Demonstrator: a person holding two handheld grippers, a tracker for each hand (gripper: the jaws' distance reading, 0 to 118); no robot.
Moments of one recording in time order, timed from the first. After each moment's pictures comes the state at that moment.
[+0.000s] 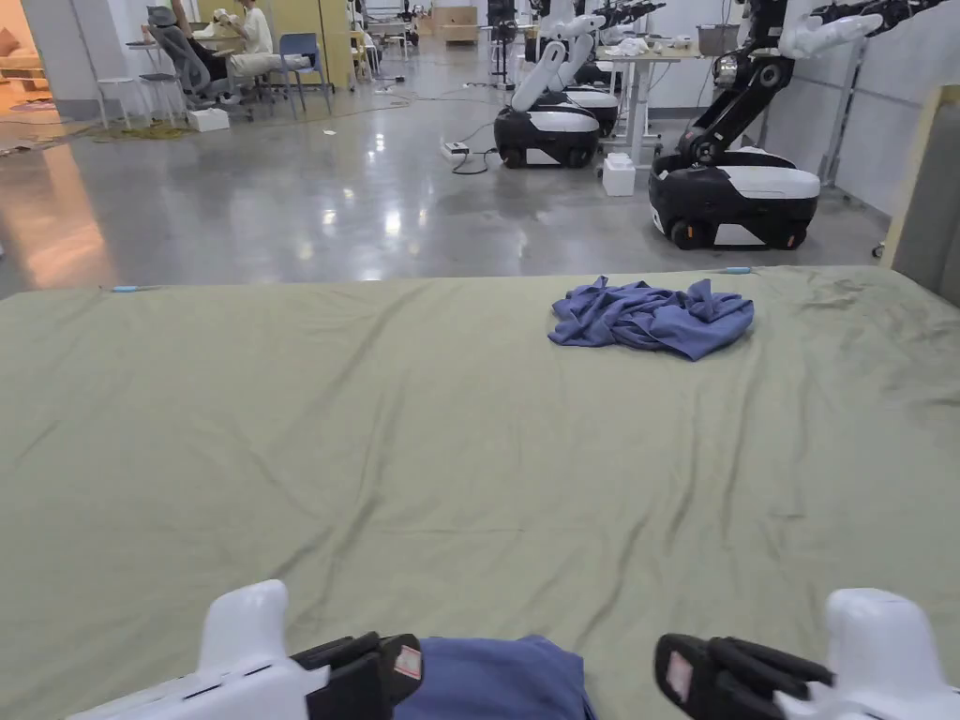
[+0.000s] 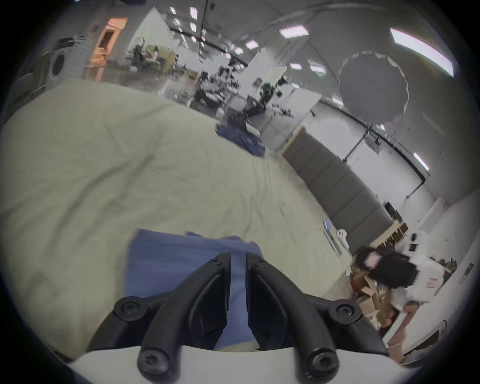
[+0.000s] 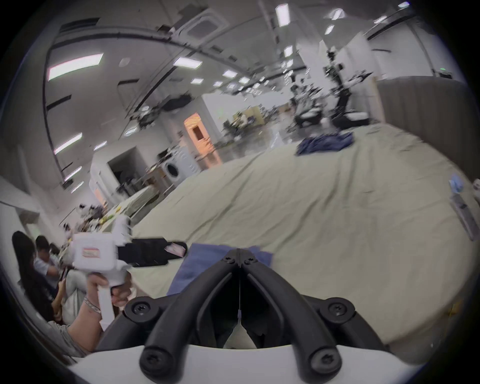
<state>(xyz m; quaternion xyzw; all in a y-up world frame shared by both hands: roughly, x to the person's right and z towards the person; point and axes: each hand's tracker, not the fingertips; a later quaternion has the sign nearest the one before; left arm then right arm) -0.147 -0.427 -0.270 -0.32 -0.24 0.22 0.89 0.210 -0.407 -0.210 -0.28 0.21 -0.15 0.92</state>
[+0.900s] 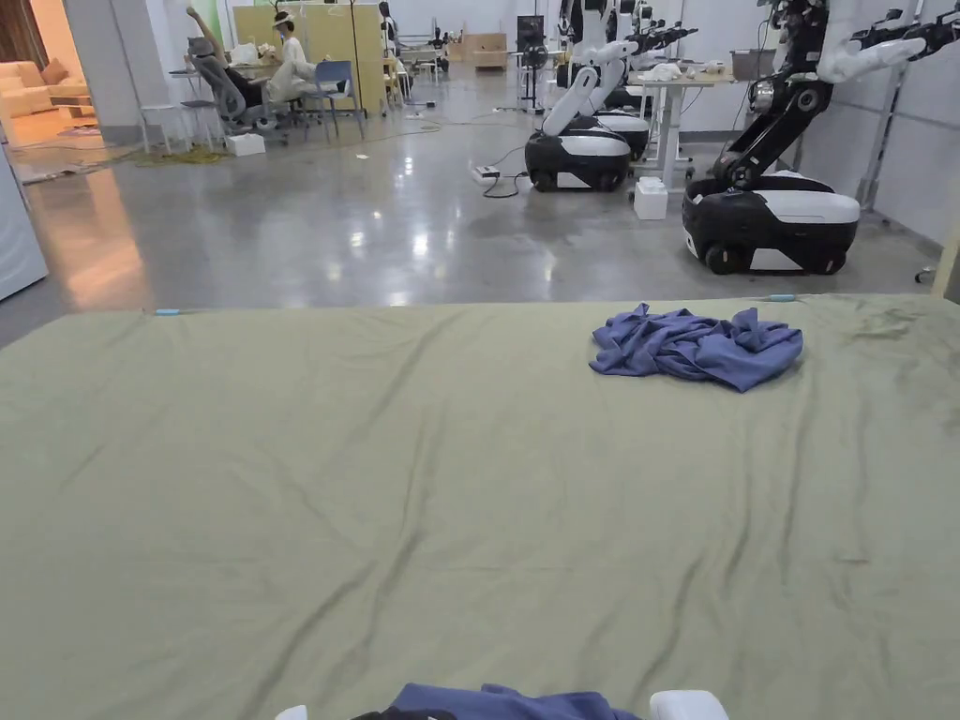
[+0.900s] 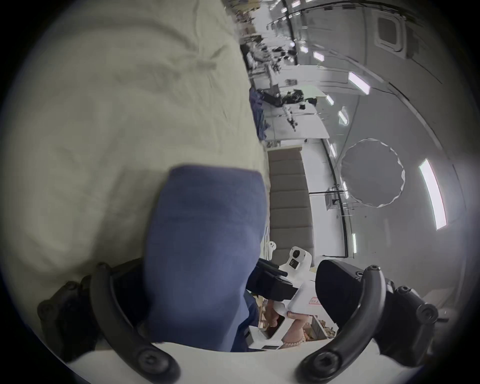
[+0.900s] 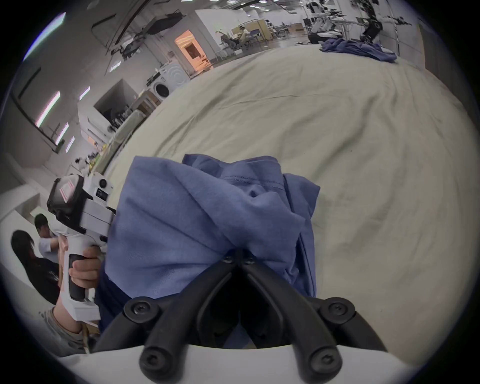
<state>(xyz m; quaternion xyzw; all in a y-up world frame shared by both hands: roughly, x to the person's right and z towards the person) -0.178 -0.558 -0.332 -0.48 -0.32 0.50 0.65 0.175 -0.519 -0.303 -0.49 0.22 -0.14 0.83</state>
